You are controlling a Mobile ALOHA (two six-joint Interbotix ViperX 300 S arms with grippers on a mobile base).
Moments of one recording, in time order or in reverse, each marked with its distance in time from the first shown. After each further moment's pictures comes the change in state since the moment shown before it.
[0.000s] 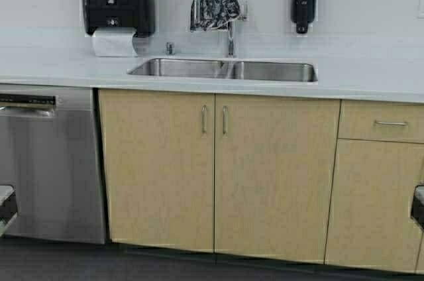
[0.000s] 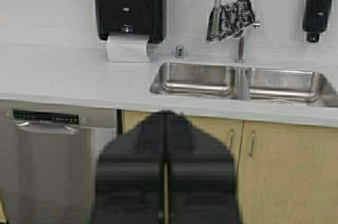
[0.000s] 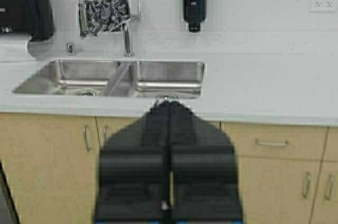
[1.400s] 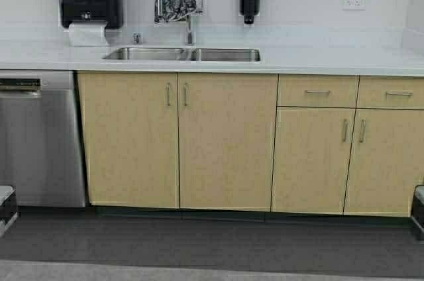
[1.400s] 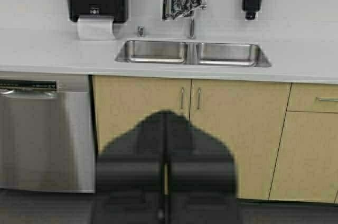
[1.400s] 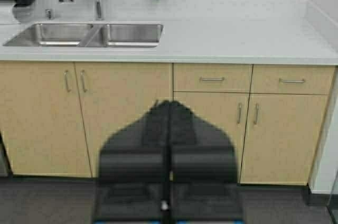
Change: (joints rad) left arm 0.000 -0.025 0.002 -0.006 0.034 0.005; right arm 0.014 0.038 0.003 0.012 0.000 -0.038
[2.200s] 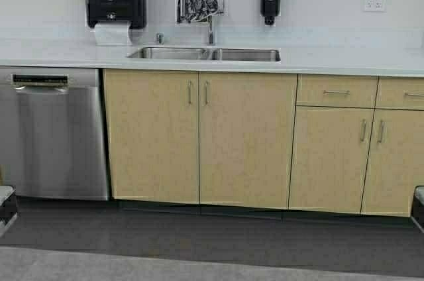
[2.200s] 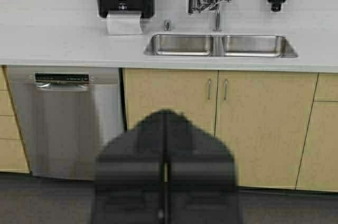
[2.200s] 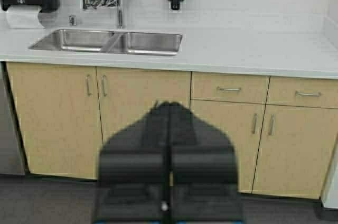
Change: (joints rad) left arm 0.008 0.058 -0.035 0.002 -0.009 0.035; right arm 0.012 -0.011 -0.009 0.005 -0.009 -0.029
